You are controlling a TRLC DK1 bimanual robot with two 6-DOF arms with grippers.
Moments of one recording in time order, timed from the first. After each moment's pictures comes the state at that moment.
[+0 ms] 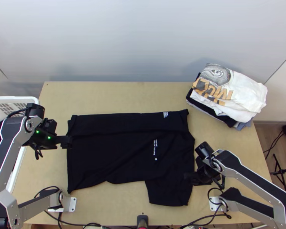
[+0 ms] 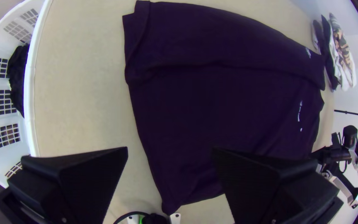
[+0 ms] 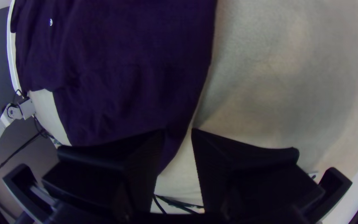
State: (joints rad) left arm 0.14 1.25 1.13 -1.30 0.15 0.08; right arm 0.55 1.12 0.53 -0.98 -0.37 0.51
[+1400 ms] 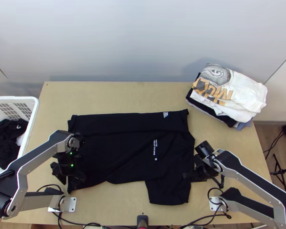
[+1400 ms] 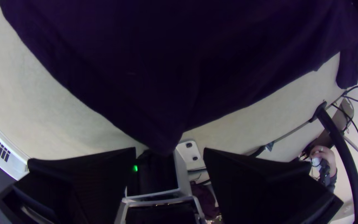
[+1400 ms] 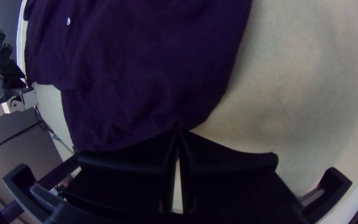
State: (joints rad) left arm -0.26 1.43 0.77 -1.42 0.06 0.12; right arm 0.55 1.11 0.52 -0.90 -0.37 0.42
